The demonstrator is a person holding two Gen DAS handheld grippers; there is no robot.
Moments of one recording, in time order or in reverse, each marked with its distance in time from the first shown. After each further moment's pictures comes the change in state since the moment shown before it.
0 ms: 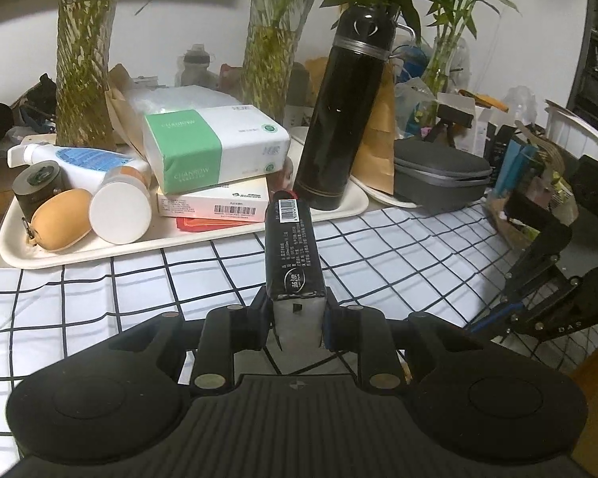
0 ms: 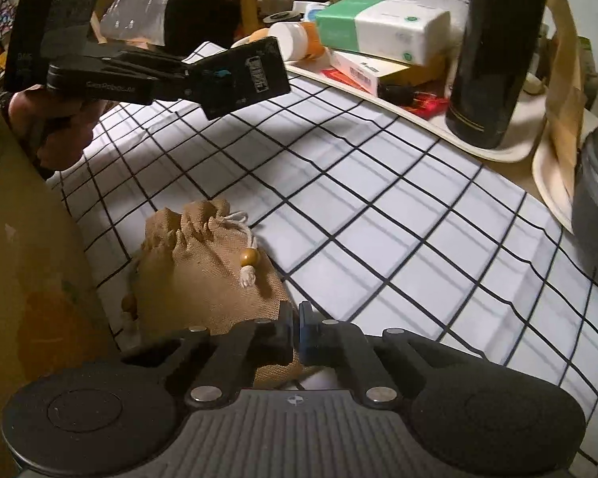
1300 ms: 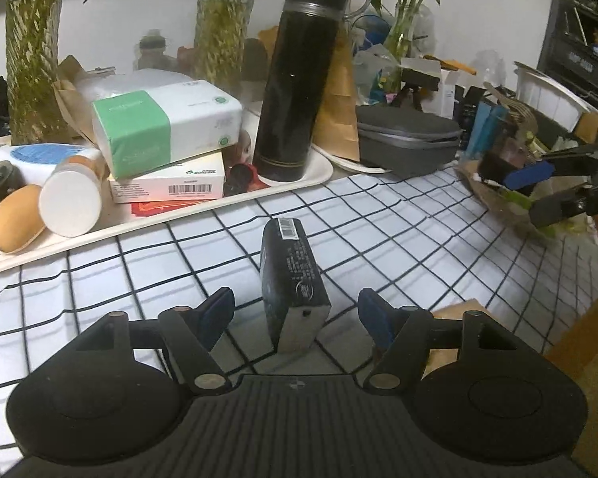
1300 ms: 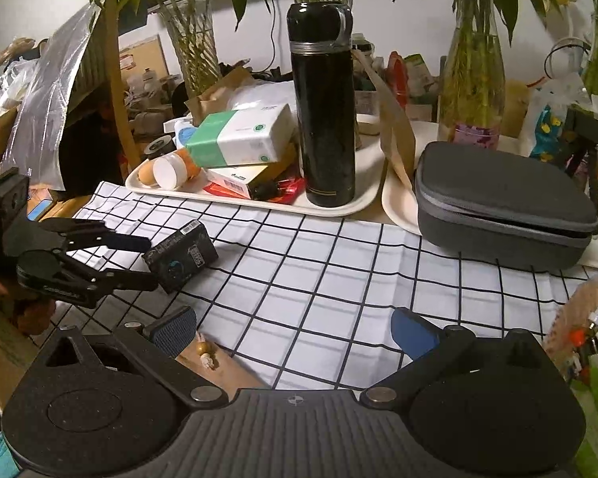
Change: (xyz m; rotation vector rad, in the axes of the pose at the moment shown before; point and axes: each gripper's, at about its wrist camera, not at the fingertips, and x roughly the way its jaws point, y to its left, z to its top) left arm 0.018 -0.013 -0.008 0.084 0.066 -0.086; right arm -0.084 -0.003 -0.003 0.363 -0.261 -0.261
